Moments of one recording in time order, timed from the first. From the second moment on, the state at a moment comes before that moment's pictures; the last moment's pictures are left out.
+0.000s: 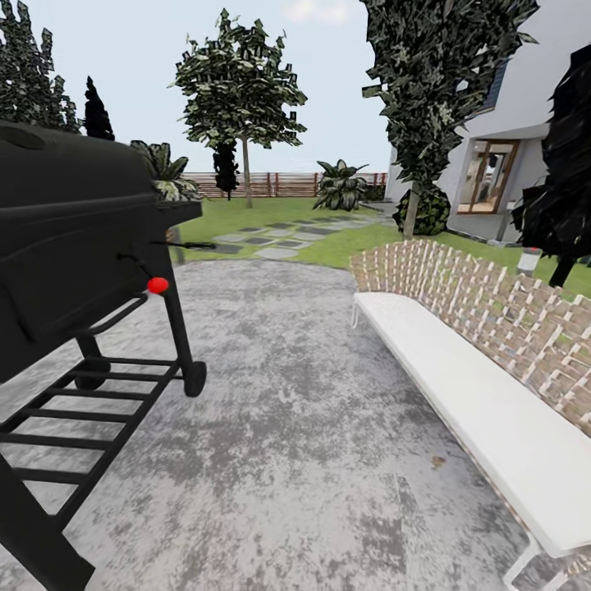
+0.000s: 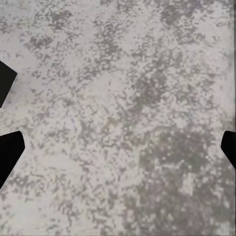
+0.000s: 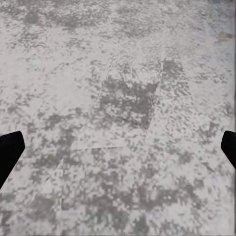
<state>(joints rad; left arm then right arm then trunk) -0.24 0.08 0.28 -0.24 -0.10 -0.33 0.00 -0.03 -0.04 0.00 -0.55 0.02 -0.43 0.00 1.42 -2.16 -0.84</state>
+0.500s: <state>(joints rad) -0.24 0.08 0.29 -0.24 -0.10 -0.33 0.00 -0.03 -0.05 0.00 -0.55 0.02 -0.43 0.00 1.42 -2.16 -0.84</state>
